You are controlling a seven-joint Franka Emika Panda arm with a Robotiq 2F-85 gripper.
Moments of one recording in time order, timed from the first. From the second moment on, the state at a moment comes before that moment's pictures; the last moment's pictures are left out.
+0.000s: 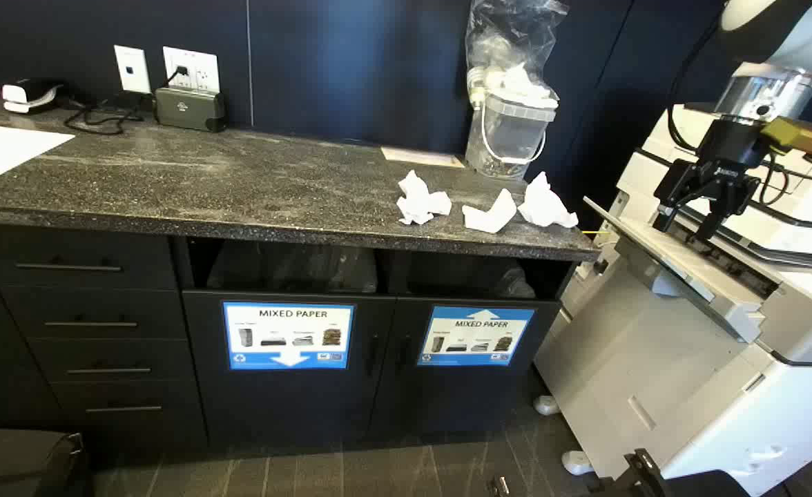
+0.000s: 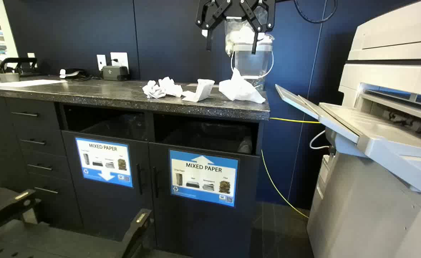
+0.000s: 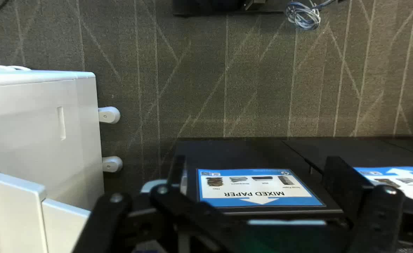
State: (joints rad) arm -0.12 -0.16 -0.28 -2.25 -0.06 2.01 -0.37
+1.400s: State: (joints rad) arm -0.13 0.20 -0.17 -1.82 0.08 2.03 -0.30
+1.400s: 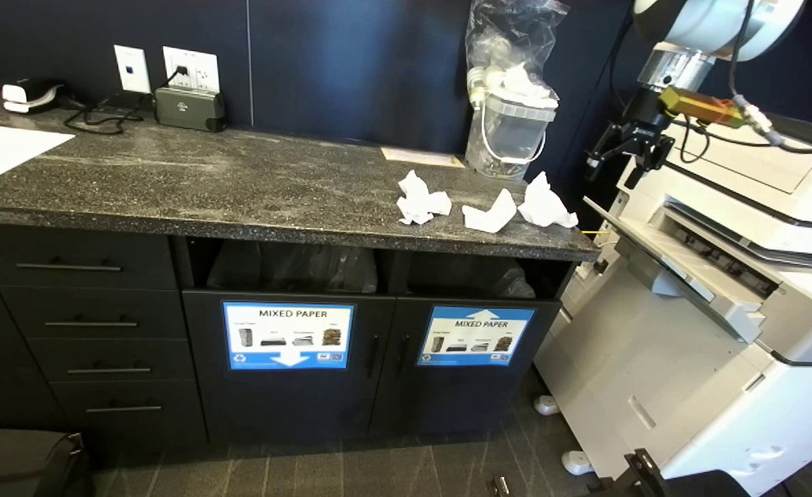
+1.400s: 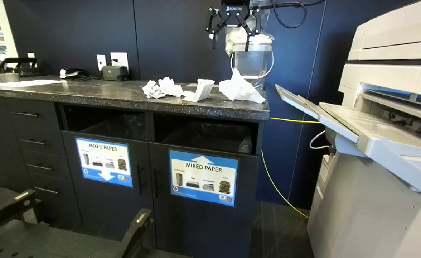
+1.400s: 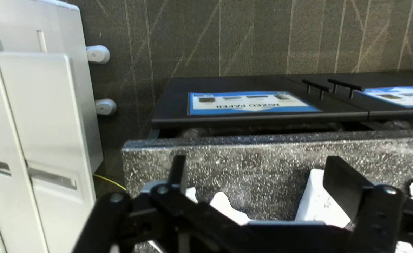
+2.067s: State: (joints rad) arm -0.14 0.49 -0.10 -1.64 0.08 2.41 -0.21
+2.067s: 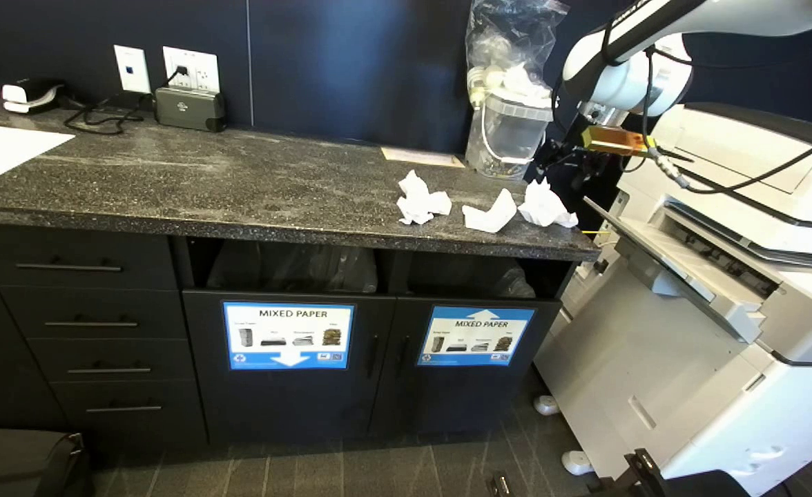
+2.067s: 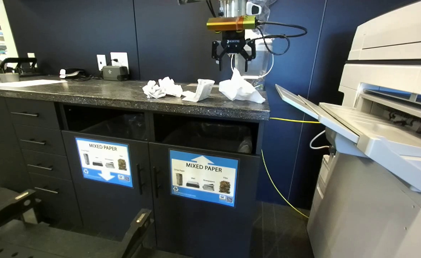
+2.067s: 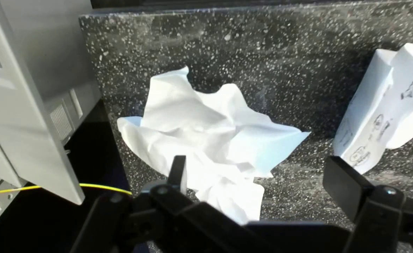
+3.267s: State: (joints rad) arm -0.21 0.76 -0.03 -1.35 0.08 2.44 -0.22
